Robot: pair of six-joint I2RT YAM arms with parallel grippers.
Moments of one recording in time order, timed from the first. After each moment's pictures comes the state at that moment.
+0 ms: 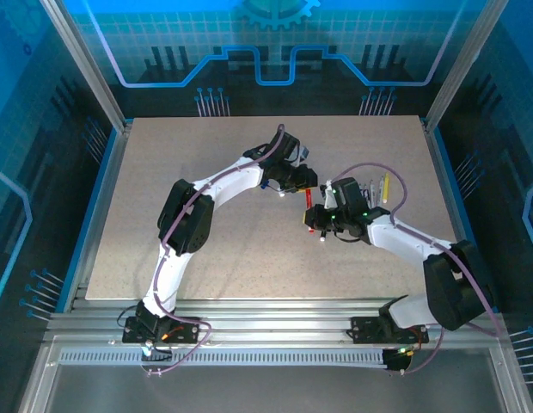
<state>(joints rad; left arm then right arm) -0.59 2.23 1.85 -0.50 0.51 -0.72 0.42 1.40 0.75 -0.20 -0.35 0.58</state>
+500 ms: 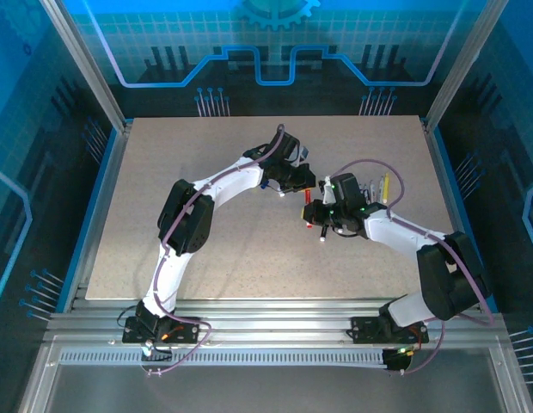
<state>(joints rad) -0.59 2.23 1.85 -0.51 0.50 -0.73 0.40 1.46 0.78 -0.17 -0.37 0.58</state>
